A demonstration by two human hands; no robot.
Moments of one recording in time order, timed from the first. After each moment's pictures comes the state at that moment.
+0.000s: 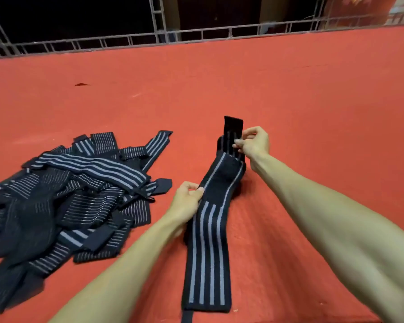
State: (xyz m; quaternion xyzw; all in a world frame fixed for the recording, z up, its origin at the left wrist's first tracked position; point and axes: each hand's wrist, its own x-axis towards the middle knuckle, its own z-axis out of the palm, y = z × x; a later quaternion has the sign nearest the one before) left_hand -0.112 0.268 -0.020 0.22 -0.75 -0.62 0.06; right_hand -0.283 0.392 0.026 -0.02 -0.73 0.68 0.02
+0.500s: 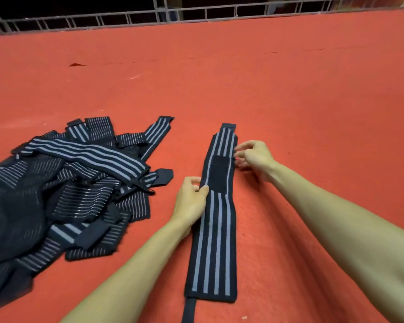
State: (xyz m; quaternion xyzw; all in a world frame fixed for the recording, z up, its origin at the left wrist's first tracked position) left_hand -0.119 0.268 -0.044 0.26 -0.78 -0.56 0.08; right_hand -0.279 0.394 -0.023 0.04 -0.80 0.58 -0.15
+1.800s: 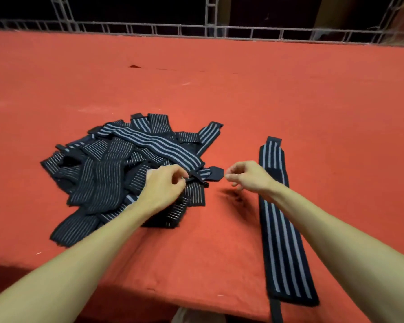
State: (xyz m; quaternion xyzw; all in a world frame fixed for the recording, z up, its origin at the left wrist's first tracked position) left_hand -0.021 0.115 -0.004 0.17 -0.93 -0.27 0.19; right_hand -0.174 0.298 0.003 0.27 -0.85 0.41 -0.18
